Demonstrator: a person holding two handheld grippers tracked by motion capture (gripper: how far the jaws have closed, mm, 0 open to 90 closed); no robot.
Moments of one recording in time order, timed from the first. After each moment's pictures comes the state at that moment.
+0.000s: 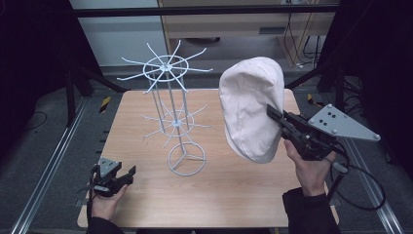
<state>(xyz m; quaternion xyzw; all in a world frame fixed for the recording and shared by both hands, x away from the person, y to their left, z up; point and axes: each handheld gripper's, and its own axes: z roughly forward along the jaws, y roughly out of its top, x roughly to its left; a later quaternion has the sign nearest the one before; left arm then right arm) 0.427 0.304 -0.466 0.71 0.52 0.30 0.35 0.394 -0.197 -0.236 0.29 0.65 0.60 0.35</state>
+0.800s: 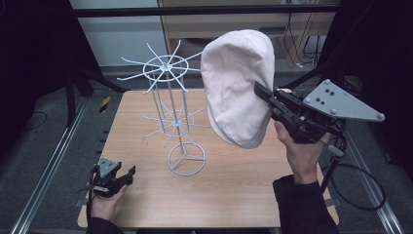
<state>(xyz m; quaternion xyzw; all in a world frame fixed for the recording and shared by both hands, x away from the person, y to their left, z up) 0.426 0.305 -0.465 0.71 0.52 0.30 0.35 0.400 -0.166 -0.187 0.24 0.64 0.64 0.36</state>
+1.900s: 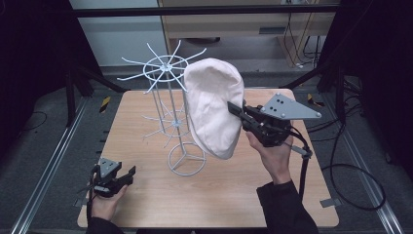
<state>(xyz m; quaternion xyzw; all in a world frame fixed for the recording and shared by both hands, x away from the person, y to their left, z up) 0.426 0.305 -0.465 0.72 0.52 0.30 0.35 0.437 -0.135 -0.249 0.25 0.69 0.61 0.29</state>
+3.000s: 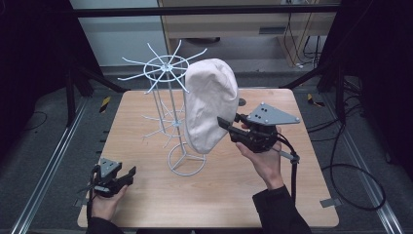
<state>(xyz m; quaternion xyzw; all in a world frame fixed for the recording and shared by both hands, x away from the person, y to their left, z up) 0.427 0.305 -0.467 0.72 0.52 0.30 0.35 0.449 -0.121 -0.285 0.27 0.72 0.59 0.25</state>
